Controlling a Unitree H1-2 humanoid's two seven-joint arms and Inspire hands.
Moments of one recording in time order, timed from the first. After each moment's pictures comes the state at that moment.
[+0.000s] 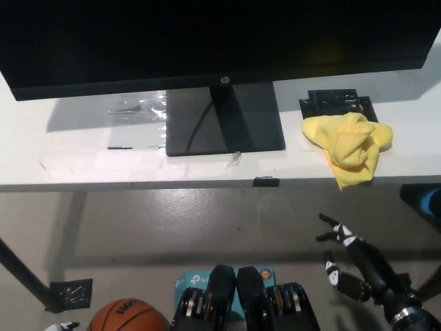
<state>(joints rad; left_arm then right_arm) 0.04 0.55 -0.25 0.27 0.28 0.13 -0.18 -0.11 -0.32 0.31 0.05 -0.47 -0.03 -0.02</state>
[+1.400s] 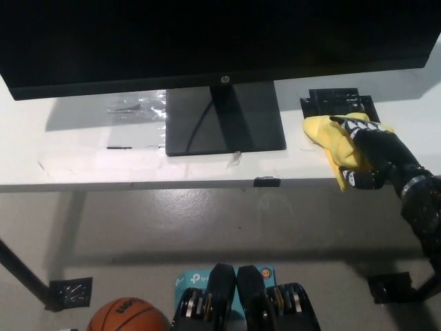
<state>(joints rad) 0.05 0.54 -0.22 0.28 0.31 0.14 -0.19 -0.58 -0.42 0.32 0.28 -0.68 0.16 0.26</state>
